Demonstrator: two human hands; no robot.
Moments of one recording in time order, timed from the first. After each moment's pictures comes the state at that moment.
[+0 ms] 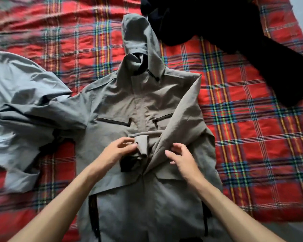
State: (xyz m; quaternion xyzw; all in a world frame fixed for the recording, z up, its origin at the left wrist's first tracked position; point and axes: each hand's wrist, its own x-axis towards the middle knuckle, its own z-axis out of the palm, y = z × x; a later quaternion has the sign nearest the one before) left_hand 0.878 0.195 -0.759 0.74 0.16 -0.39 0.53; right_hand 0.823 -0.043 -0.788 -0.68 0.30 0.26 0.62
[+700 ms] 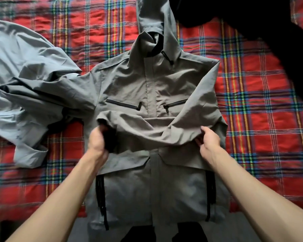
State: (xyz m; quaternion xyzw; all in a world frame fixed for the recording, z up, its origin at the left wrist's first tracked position) left_hand 0.859 0.239 -0.779 0.60 0.44 -0.20 0.64; right_hand 0.863 -0.073 -0.832 -0.47 0.59 0.09 0.65
